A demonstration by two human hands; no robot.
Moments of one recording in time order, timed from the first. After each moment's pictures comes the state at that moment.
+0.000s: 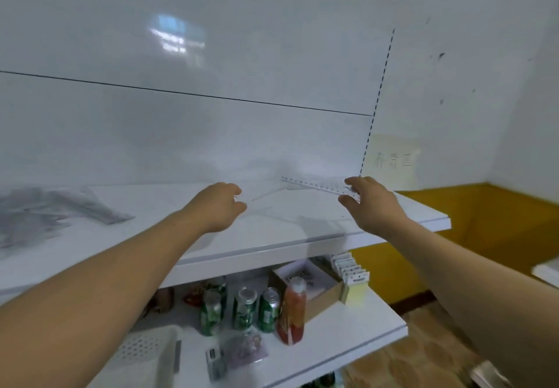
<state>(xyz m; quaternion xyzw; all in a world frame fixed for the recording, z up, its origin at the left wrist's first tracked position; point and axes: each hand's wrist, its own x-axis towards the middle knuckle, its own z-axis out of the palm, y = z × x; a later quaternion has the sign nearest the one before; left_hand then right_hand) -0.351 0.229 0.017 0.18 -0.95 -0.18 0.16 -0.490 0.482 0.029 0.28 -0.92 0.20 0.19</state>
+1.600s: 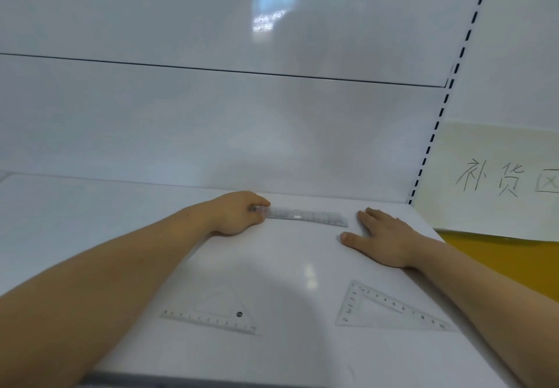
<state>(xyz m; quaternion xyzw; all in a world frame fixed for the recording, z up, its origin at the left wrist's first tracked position) -0.683 0.265 -0.020 0.29 -0.94 -0.19 0.05 -0.890 0.475 -0.031 0.49 -0.87 0.03 -0.07</state>
